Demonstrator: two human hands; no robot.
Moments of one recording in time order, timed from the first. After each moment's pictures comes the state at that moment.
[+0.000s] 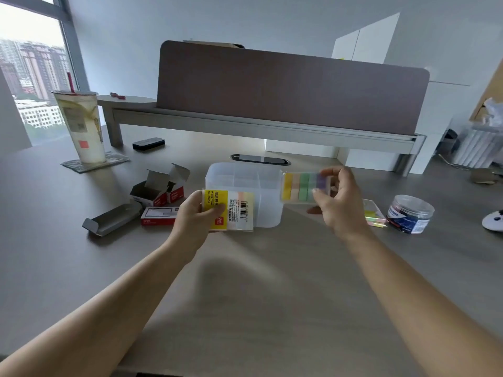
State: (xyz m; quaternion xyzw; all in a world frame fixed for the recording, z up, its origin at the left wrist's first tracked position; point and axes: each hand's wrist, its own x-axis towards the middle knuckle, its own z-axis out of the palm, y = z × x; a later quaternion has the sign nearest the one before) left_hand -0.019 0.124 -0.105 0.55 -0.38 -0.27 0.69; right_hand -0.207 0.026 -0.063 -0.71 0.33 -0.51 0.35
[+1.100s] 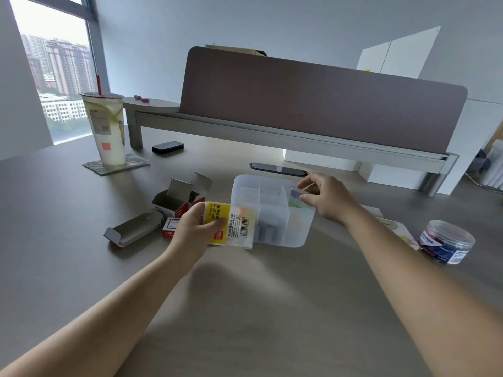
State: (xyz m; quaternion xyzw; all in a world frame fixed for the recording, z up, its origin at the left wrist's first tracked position) left_hand 0.017 0.135 -0.102 0.60 -0.34 -0.28 0.66; right_hand -0.144 -0.016 -0.039 -0.88 0.37 -0.25 0.19
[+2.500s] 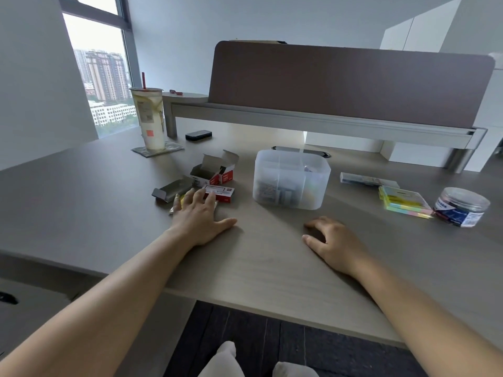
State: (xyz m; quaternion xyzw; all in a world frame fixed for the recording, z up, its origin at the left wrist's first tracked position) left_hand 0.030 0.193 -0.127 0.88 -0.46 0.00 0.11; right_hand -0.193 0.070 -0.131 -0.92 0.34 -0.15 0.14
